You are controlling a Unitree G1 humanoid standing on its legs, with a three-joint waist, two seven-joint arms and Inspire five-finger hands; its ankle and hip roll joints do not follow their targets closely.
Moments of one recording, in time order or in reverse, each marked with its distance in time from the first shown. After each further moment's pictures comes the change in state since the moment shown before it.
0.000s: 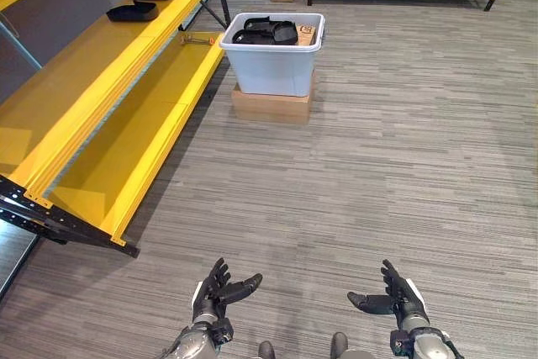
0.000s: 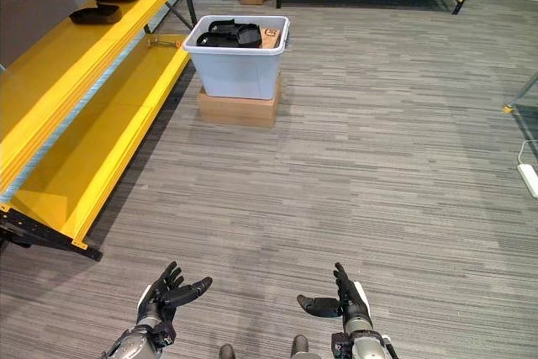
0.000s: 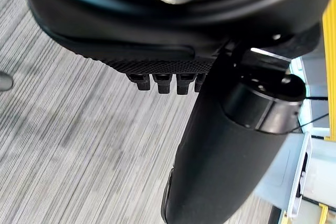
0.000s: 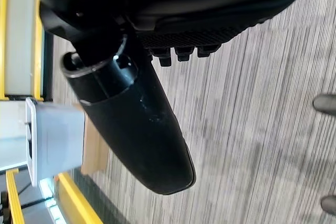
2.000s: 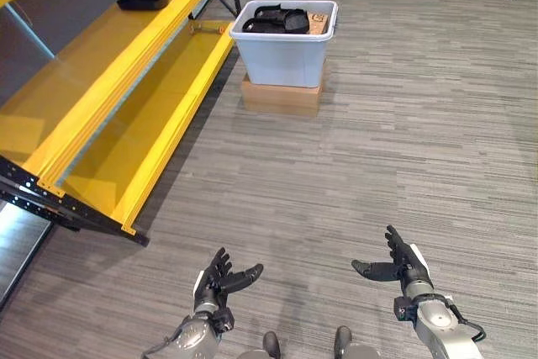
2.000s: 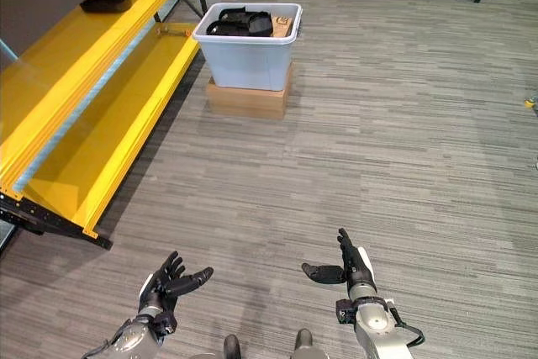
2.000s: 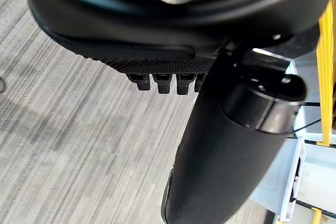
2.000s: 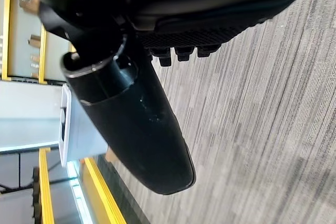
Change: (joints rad) left arm -0.108 0.004 -0.006 0.032 0.003 0.003 -0.005; right arm -0.152 -0.055 -0.027 -0.011 -0.009 -0.002 -0.003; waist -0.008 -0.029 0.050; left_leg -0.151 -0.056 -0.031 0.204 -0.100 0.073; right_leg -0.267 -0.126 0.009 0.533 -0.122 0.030
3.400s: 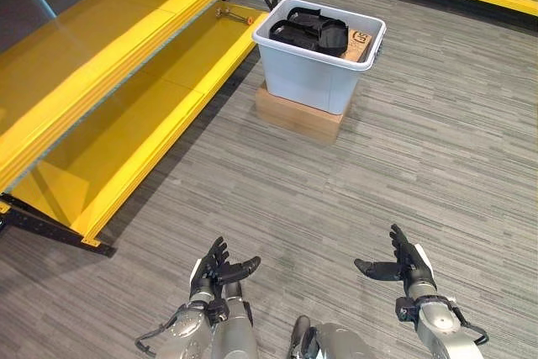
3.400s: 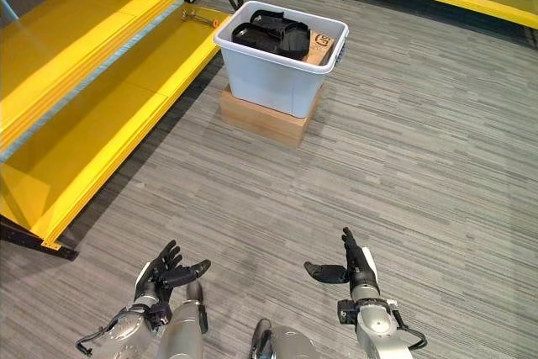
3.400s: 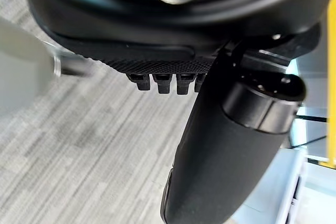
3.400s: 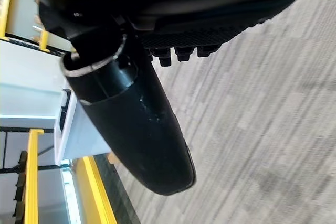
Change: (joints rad) left arm 0.008 0.046 0.008 -0.003 0.027 0.006 -0.016; right arm 0.010 -0.003 -0.007 -0.027 0.010 -0.007 -0.041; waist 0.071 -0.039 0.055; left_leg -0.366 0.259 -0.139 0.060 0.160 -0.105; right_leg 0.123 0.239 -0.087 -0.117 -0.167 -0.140
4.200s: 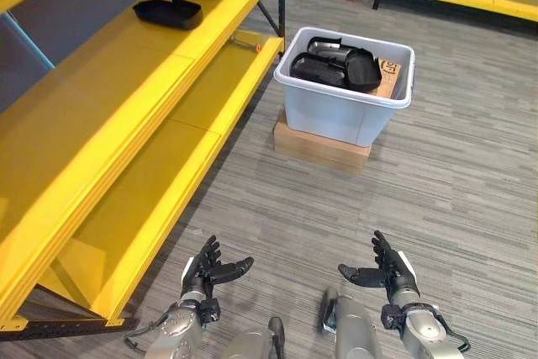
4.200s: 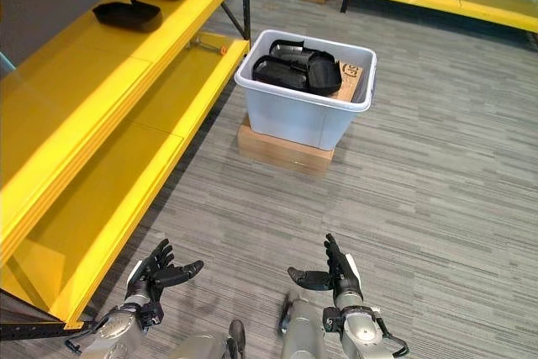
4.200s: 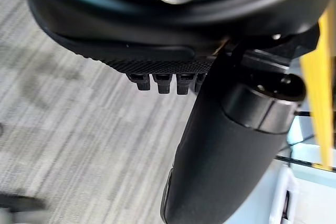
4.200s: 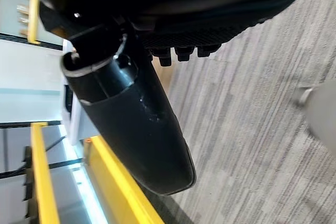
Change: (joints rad) left arm -0.009 0.047 -0.014 -0.006 0.003 0.006 -0.007; right arm 0.070 0.070 0.012 -0.038 0.000 0.005 0.049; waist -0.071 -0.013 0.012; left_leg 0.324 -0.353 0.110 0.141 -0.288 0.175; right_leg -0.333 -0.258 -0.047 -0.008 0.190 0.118
